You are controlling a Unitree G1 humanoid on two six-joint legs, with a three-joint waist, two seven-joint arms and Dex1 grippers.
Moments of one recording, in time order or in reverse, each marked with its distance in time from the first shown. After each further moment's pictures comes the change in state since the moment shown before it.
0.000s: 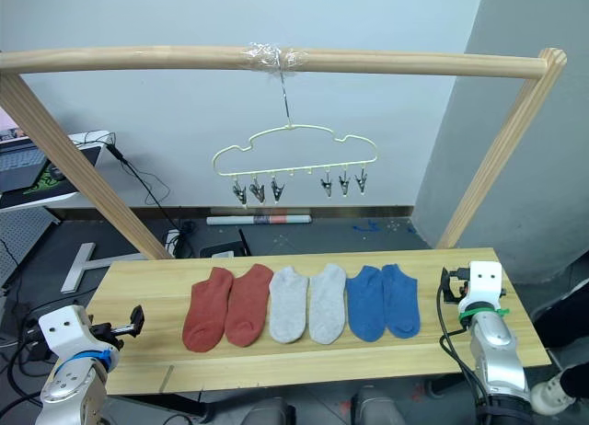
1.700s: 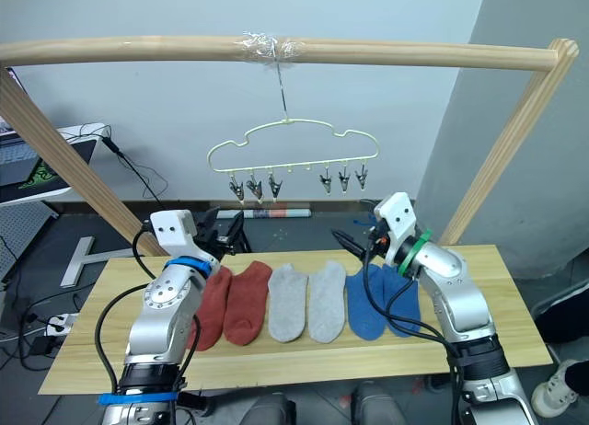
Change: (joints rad) left arm -0.382 -0.178 -0.343 -0.221 0.048 0.029 -0.038; right arm -0.314 -0.039 0.355 -0.330 0.166 0.186 0.526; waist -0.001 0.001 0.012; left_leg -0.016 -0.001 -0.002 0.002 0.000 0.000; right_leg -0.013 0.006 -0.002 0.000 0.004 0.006
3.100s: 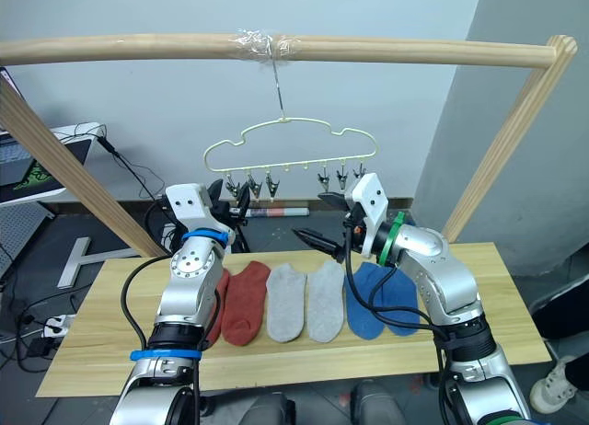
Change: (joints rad) left arm -0.199 -0.041 -0.005 0.227 0.091 -0.158 0.112; right arm -0.124 0.027 0.038 -0.085 0.121 0.209 0.084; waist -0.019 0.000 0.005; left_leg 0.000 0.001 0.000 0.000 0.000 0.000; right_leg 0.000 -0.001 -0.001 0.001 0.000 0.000
